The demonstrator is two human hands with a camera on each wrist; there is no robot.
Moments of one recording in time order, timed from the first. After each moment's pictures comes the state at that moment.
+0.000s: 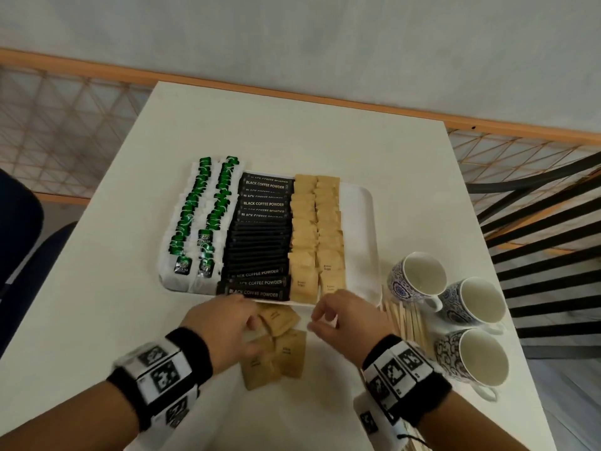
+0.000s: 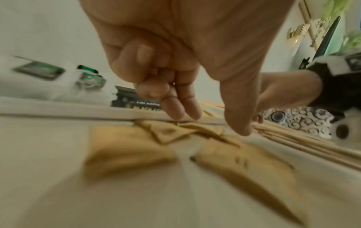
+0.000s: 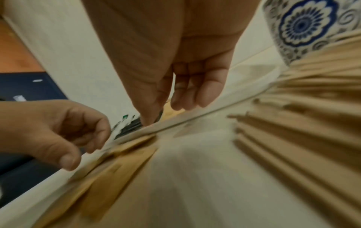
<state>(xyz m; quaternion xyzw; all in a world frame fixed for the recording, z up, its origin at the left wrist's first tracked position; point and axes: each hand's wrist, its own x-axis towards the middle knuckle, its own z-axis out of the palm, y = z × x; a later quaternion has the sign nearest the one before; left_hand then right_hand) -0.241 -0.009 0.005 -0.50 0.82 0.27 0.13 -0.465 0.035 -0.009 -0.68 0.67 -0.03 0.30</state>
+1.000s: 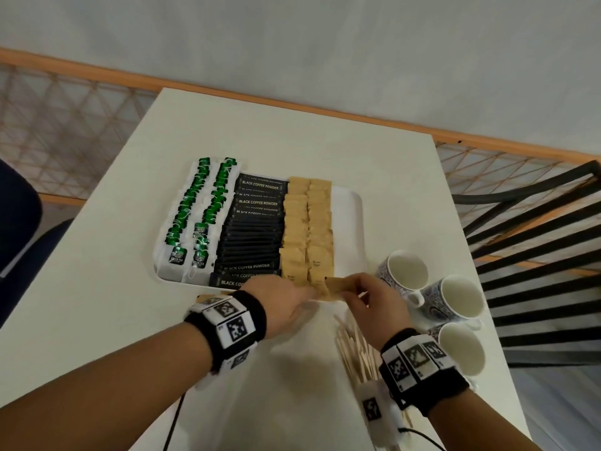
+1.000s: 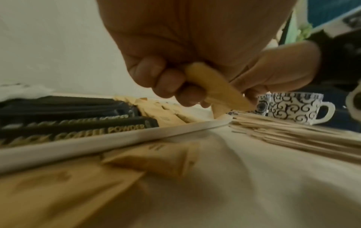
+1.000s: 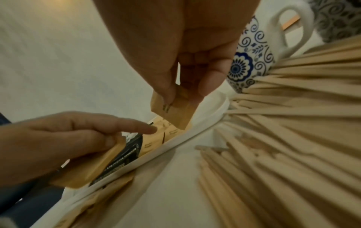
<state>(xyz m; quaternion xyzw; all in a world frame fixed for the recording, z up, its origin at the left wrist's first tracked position) -0.313 -0.015 0.010 -0.34 0.91 0.19 0.09 -0.509 0.047 -0.011 -0.56 0.75 -0.22 0.27</state>
